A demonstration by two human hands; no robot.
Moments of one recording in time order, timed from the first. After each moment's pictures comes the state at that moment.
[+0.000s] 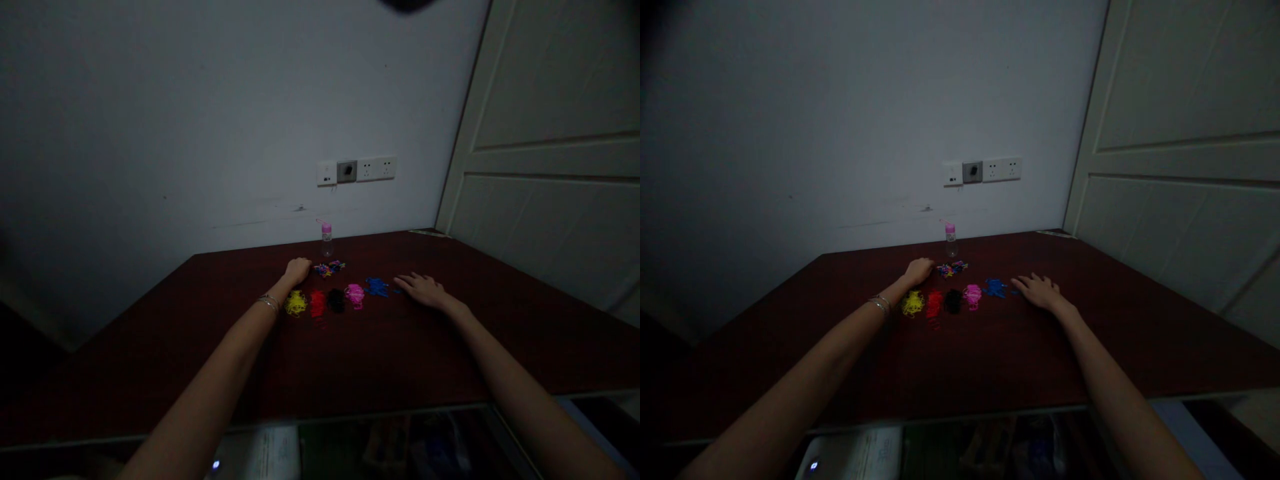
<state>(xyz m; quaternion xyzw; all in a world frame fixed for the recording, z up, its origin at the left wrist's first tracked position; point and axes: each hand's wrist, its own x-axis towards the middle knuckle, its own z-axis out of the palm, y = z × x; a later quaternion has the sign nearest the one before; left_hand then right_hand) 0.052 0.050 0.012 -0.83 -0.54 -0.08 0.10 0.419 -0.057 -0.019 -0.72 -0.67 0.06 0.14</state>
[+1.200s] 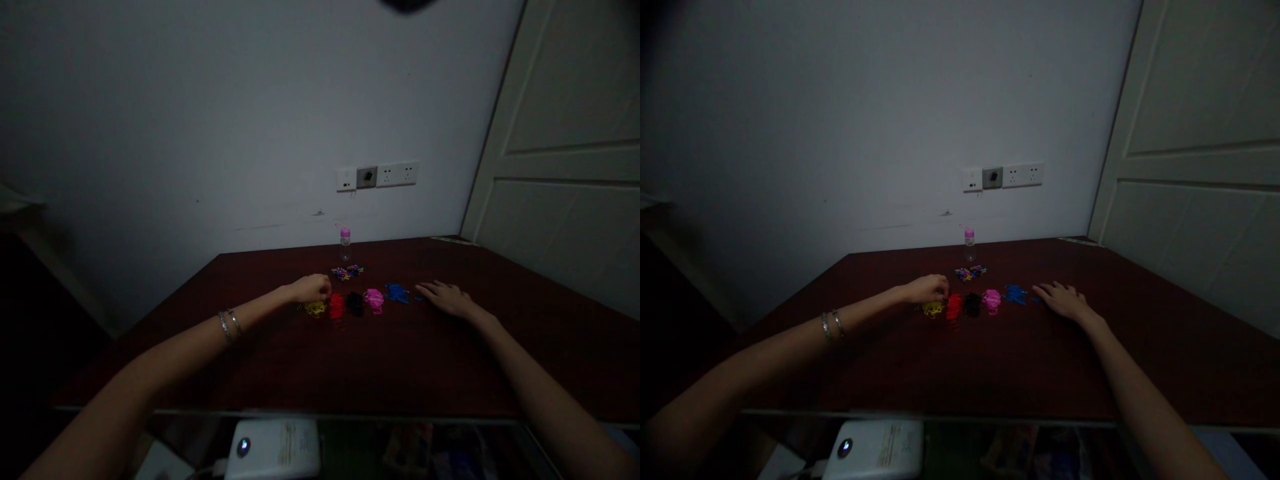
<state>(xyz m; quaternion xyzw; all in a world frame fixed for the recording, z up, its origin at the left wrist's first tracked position) 0.033 -0.053 0.063 -0.94 -0.33 -0.04 -0.04 0.421 -0.054 -0.022 -0.73 -0.67 0.05 0.13</state>
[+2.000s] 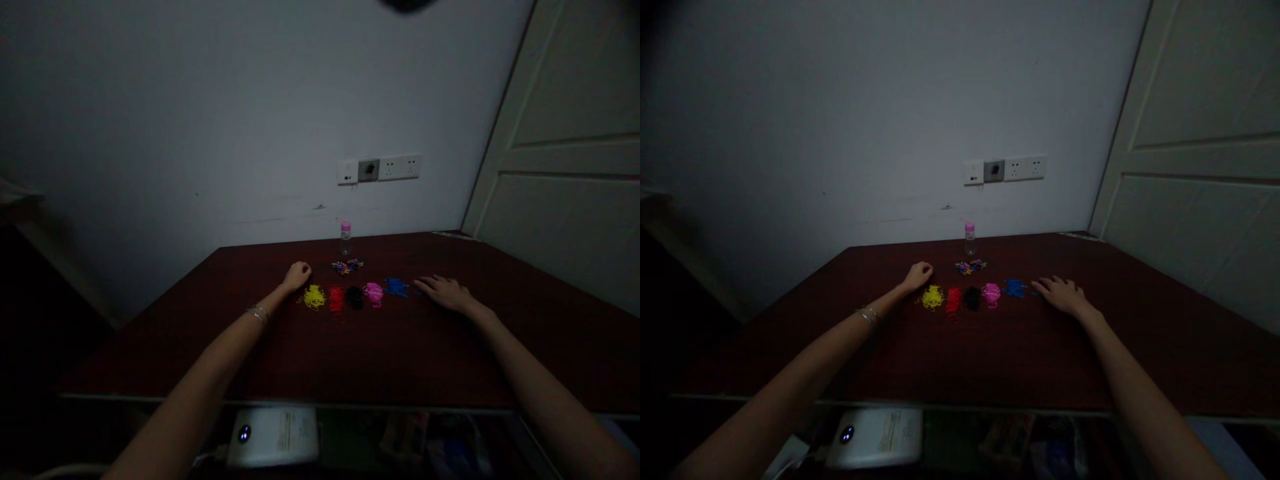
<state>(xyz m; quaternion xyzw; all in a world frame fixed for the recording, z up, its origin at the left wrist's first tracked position) -0.005 0.011 0.003 -0.77 -0.59 -0.25 -0.02 0.415 -0.060 -0.015 -0.73 -0.67 0.05 0.10</state>
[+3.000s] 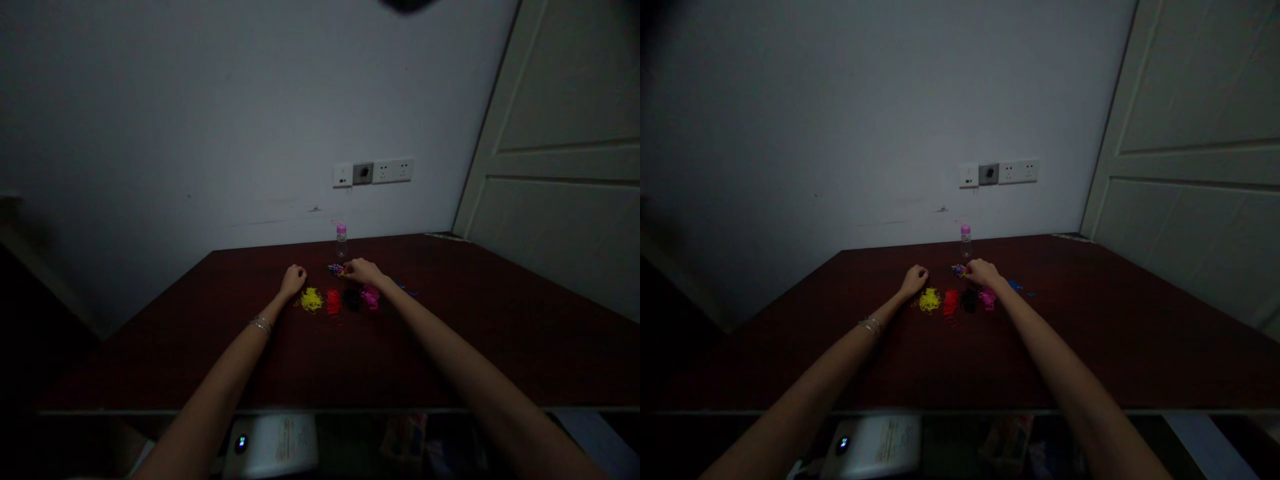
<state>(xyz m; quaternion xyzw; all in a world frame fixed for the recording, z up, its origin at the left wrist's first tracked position) -0.008 0.019 -0.017 -0.75 -0.60 -0.30 0.02 0.248 -0.010 0.041 -0.57 -0.82 0.04 0.09</state>
